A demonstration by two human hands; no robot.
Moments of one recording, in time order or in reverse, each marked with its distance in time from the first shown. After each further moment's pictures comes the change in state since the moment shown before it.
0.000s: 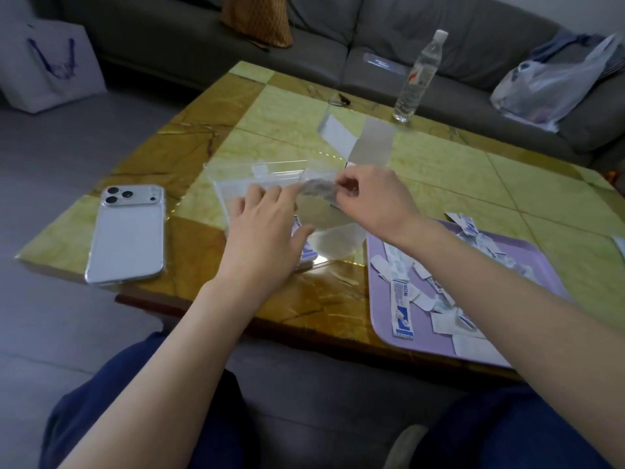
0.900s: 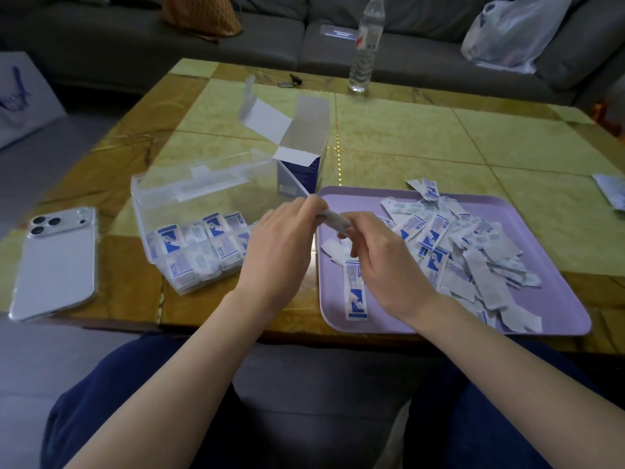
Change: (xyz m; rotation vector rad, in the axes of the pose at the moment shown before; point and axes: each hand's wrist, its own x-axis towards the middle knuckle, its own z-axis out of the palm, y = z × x) left_hand 0.006 0.073 0.066 -0.199 0.161 0.365; right_hand -0.113 0.079 0.013 0.397 0.151 -0.056
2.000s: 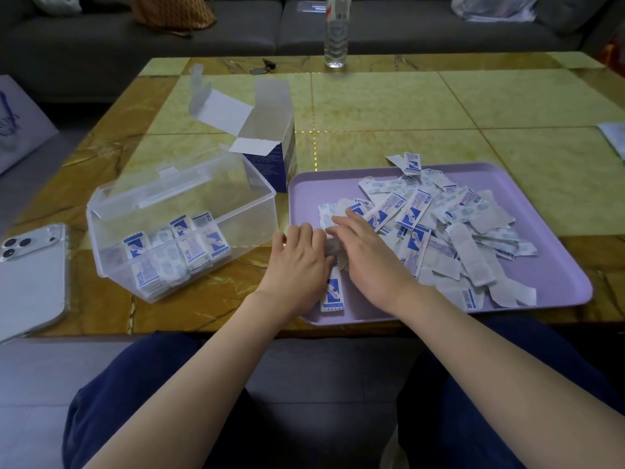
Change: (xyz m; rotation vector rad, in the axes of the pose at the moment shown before) left_hand -0.016 0.017 0.070 0.477 -0.522 0.041; right_hand -0.017 0.049 0.003 -0.231 -0.256 0.154
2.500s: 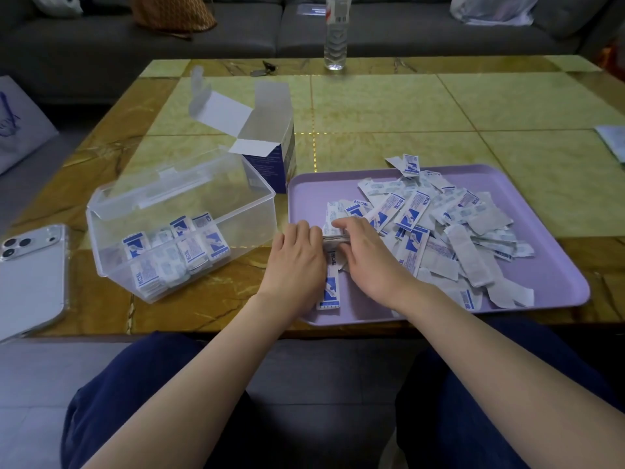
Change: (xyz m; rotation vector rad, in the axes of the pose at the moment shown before) left_hand 0.001 0.002 -0.001 -0.016 0.022 -0.045; right_hand 0.003 0.001 0.001 0.216 0.002 0.133
